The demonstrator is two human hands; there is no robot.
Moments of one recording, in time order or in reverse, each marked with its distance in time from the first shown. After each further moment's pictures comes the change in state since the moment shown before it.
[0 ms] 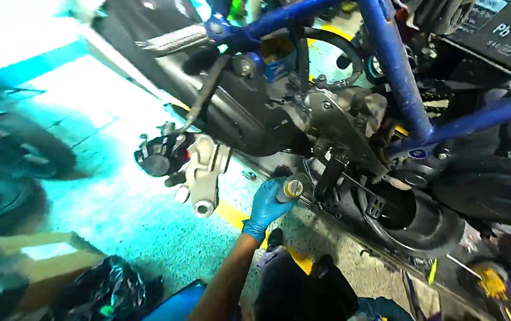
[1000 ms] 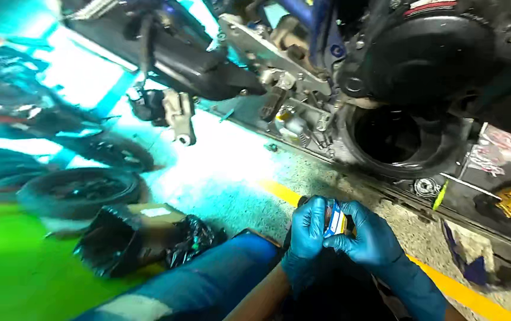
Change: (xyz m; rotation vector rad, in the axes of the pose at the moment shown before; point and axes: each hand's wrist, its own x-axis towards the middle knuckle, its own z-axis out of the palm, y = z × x) left_hand -0.177 0.261 0.059 -0.541 -0.026 -0.201; right_hand -0.031 0.048 -0.016 -0.542 0.329 -0.422
